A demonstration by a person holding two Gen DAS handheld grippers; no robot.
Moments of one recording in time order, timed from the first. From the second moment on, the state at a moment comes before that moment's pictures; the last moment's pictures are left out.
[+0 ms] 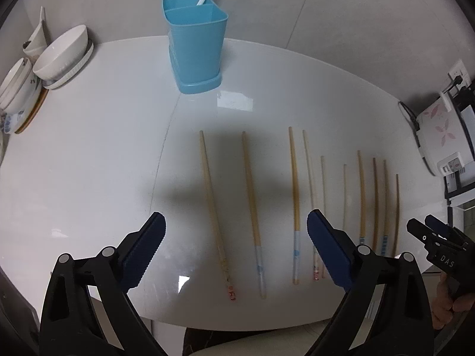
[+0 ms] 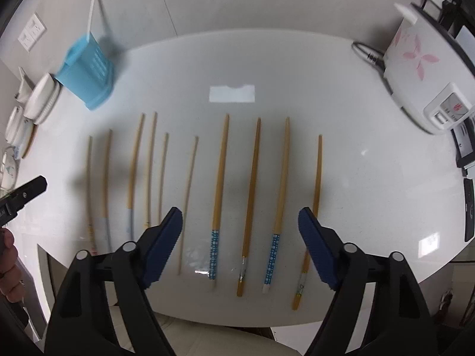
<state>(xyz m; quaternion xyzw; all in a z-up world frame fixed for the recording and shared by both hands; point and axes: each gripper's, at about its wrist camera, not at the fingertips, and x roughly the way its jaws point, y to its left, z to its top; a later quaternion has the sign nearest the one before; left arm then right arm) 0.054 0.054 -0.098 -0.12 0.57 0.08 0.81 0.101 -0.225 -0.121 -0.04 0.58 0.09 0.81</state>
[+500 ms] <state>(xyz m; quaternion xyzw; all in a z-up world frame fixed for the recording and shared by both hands) 0.063 0.078 -0.194 -0.13 0.65 0.11 0.75 0.120 -0.217 -0.194 -0.05 0.66 0.07 0.75</state>
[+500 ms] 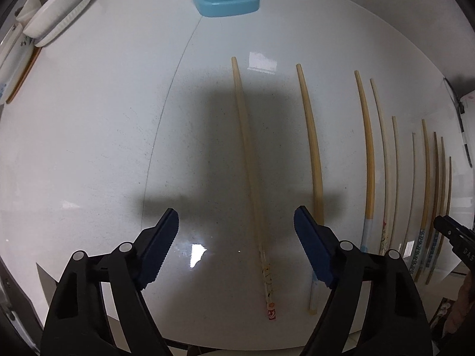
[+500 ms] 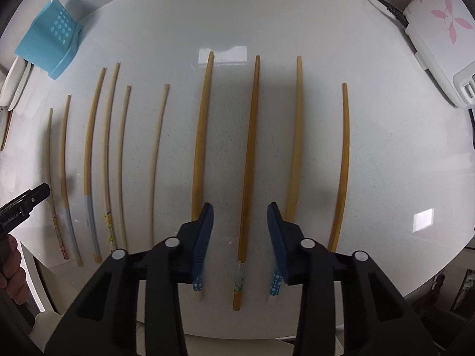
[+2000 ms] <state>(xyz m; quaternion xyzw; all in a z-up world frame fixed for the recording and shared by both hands) 0.039 0.071 -0.065 -0.13 0.50 0.10 0.85 0.115 -0.200 -0.100 -0.04 0.52 0.17 0.83</state>
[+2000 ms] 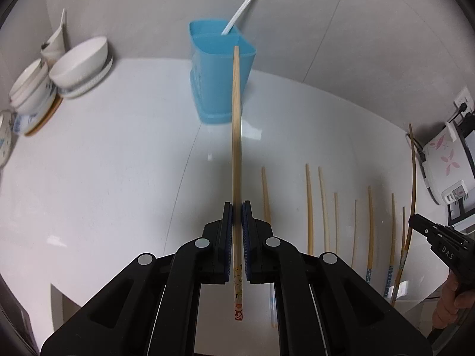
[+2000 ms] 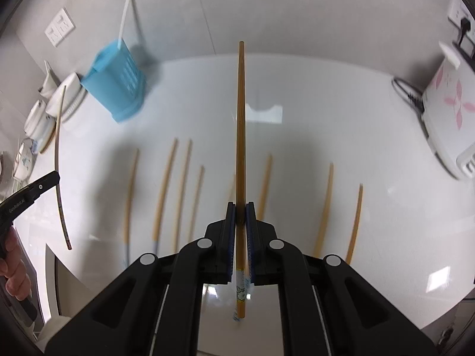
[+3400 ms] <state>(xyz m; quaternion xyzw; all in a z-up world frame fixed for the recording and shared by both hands) 0.138 0.185 0.017 -0.12 0.29 -0.03 0.95 0.158 -0.015 -0.016 0.04 0.37 0.17 0.91</state>
